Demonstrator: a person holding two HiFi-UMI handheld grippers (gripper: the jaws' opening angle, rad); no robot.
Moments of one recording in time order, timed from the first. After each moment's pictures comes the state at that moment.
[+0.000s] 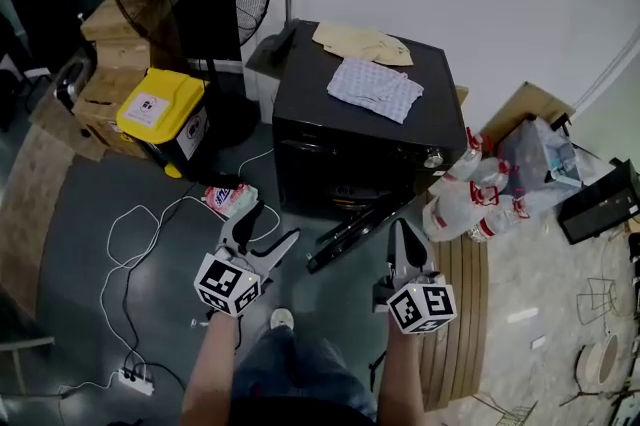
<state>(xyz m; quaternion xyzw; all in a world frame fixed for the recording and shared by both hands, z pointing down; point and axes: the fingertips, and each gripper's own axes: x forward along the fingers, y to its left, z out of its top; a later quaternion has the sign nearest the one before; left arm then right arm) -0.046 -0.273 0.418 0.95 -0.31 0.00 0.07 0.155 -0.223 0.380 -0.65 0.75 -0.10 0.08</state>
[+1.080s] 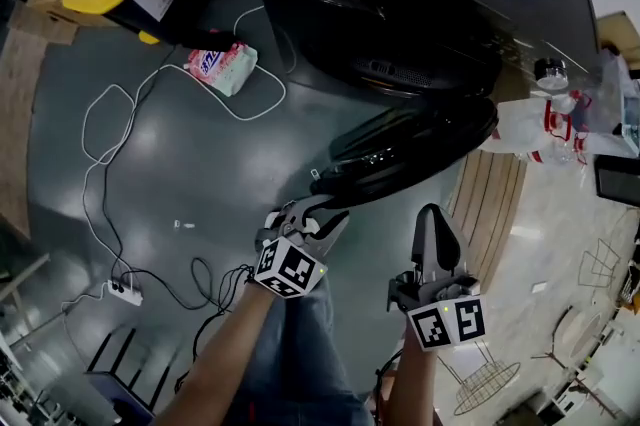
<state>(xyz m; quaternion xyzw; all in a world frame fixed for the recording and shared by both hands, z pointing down) 0.090 -0.226 0.801 0.94 -0.19 0.25 0.11 0.182 -0.256 0.634 -0.63 0.74 -0.24 0.00</state>
